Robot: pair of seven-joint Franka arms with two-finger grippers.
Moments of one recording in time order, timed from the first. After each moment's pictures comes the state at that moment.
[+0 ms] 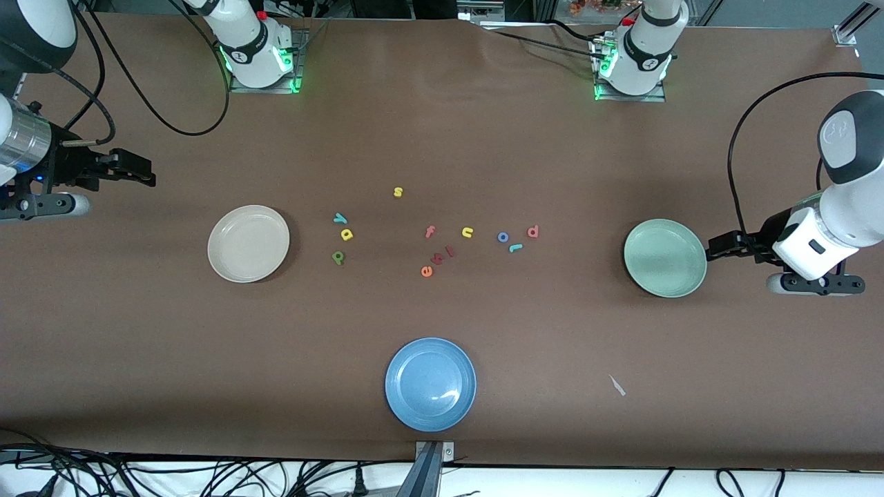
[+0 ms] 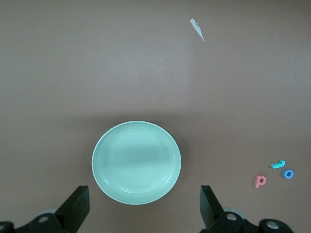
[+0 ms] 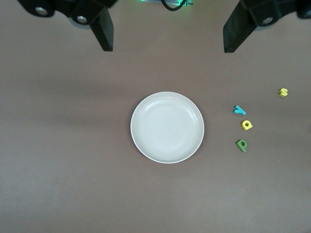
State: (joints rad) left arm 0.29 0.29 -0.29 -1.62 -0.01 1.85 0.00; right arm 0.05 0.13 -0.02 -1.55 0.02 1.52 -0.06
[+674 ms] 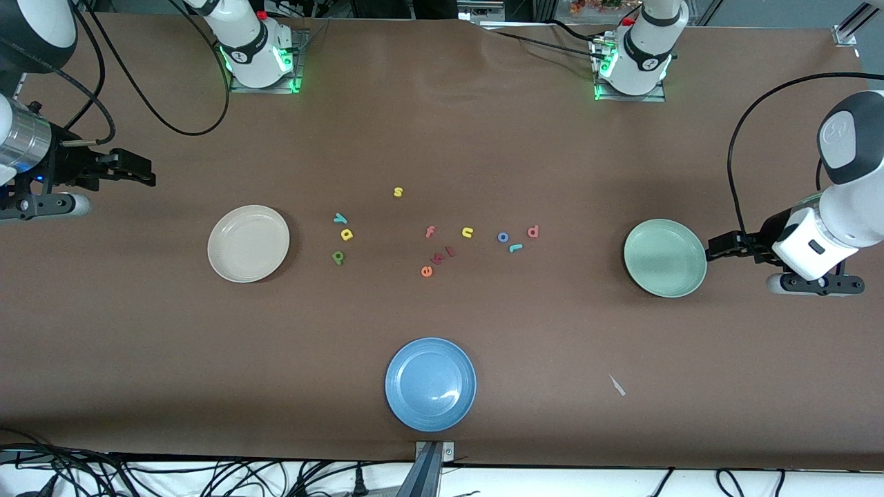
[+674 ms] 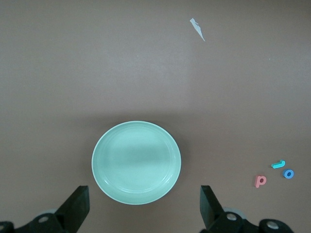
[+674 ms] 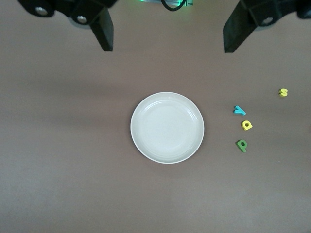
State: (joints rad) left arm 0.29 0.30 -0.29 -1.62 -0.01 1.85 0.00; right arm 0.05 0.13 -0.03 -1.55 0.02 1.52 -0.06
